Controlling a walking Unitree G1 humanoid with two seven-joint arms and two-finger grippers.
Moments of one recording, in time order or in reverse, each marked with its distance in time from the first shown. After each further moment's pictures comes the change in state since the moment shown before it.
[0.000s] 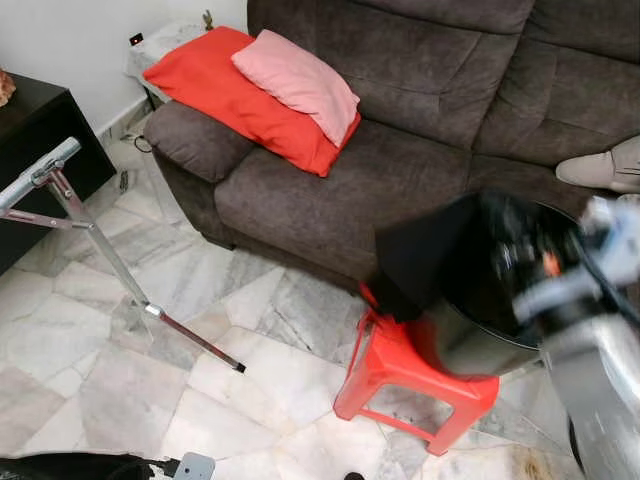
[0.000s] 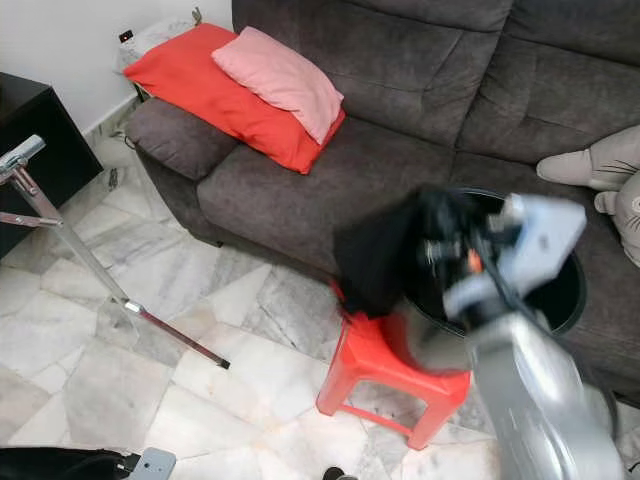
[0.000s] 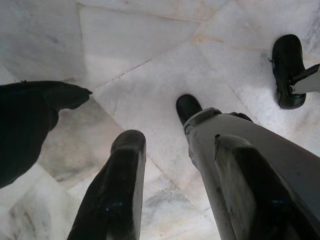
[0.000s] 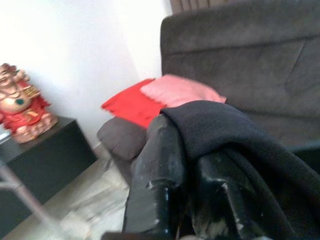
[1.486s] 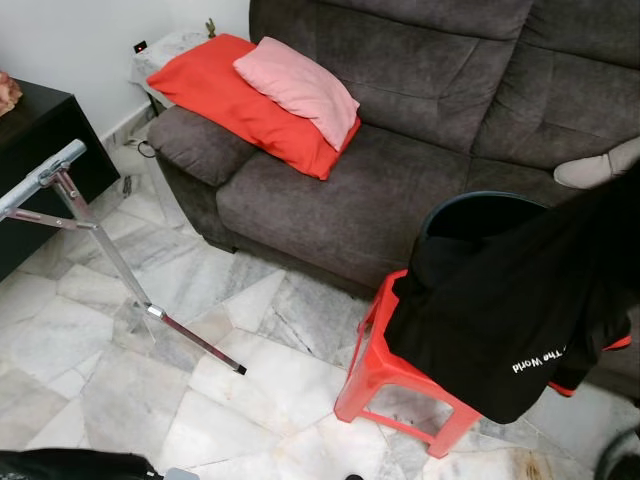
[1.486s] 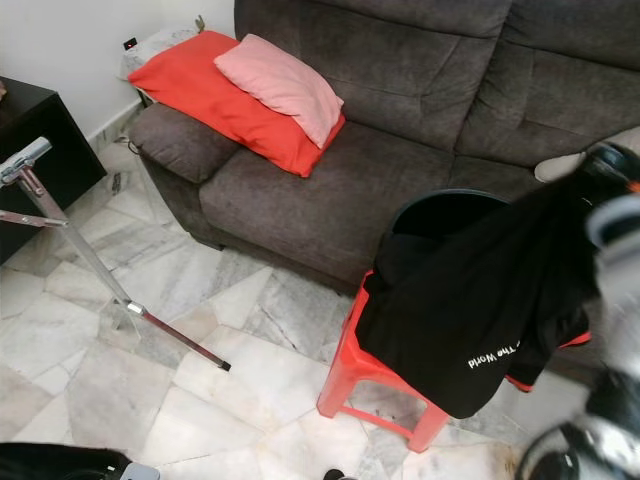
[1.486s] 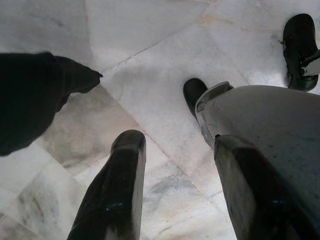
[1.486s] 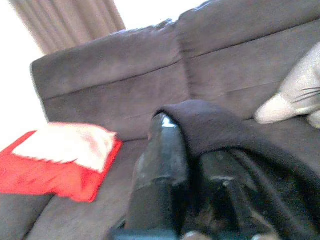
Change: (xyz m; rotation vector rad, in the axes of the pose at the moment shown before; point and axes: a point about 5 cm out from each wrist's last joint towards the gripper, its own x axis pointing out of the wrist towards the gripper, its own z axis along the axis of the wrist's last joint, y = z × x) left arm -0.005 0.015 -0.016 0.014 0.025 0.007; right arm 0.049 -0.140 0.066 0.038 -0.097 -0.490
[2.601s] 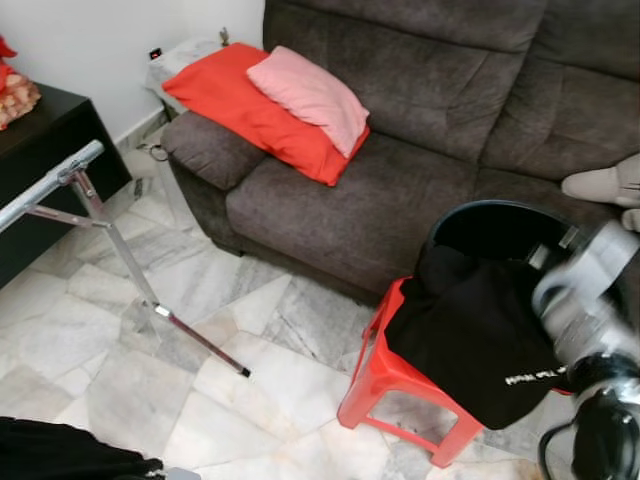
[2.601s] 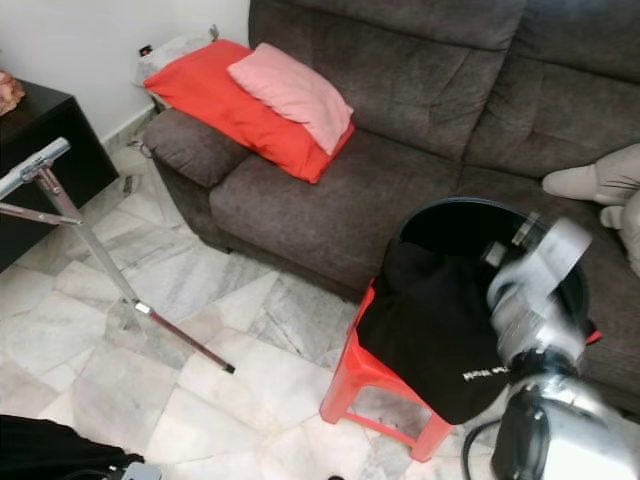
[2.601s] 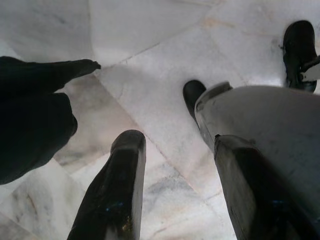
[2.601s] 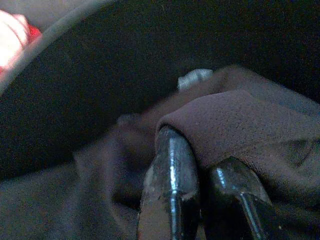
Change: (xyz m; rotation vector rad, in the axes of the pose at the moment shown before) left arm 0.000 -0.002 -0.001 -0.007 0.003 -0.002; right arm 0.003 -0.033 -0.150 0.004 0.491 -0.354
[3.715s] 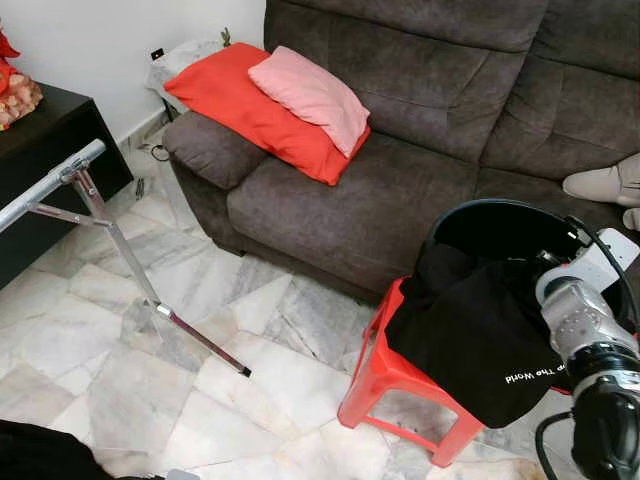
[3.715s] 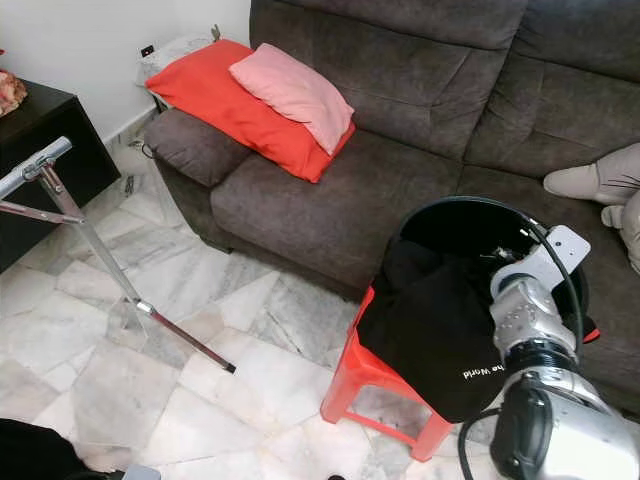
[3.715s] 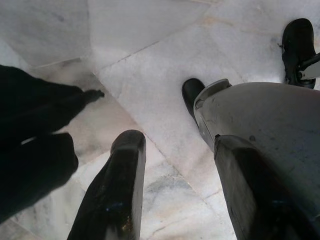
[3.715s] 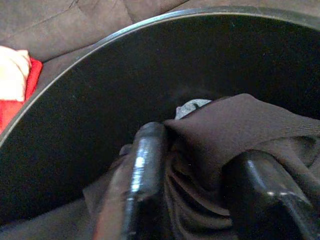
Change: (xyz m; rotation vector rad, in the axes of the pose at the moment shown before) left arm 0.000 0.000 -0.001 0.001 0.005 -0.006; right arm 0.001 0.009 0.014 0.084 -0.082 -0.035
